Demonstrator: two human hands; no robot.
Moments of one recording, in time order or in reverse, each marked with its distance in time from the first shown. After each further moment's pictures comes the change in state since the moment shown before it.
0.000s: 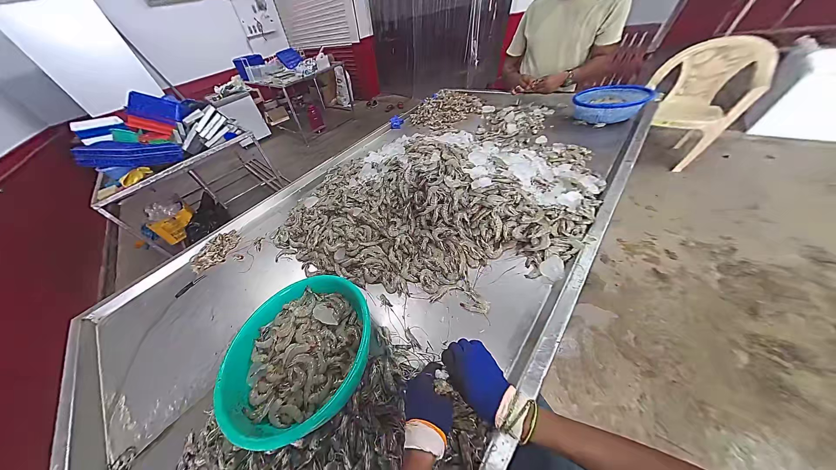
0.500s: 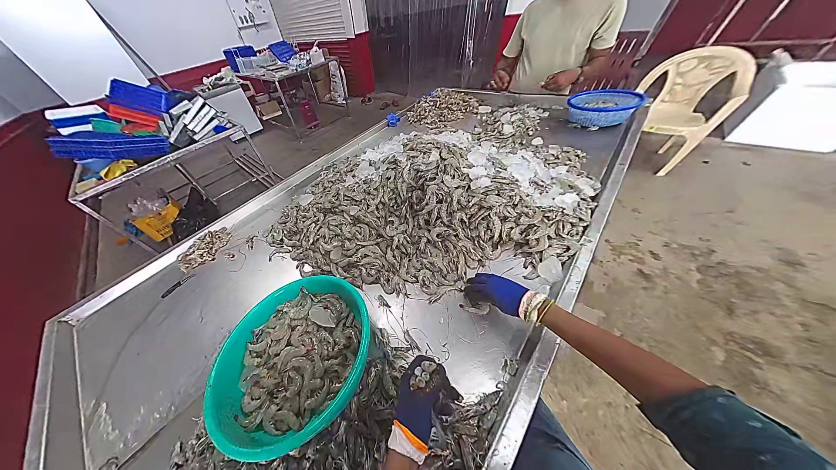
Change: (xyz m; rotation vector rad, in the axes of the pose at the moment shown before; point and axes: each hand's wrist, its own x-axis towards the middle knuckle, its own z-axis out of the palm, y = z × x) left_hand -0.015 -0.015 -0.014 -1.043 0.001 0.114; right_hand 0.110 0.204 -0.025 0.005 0.158 -0.479
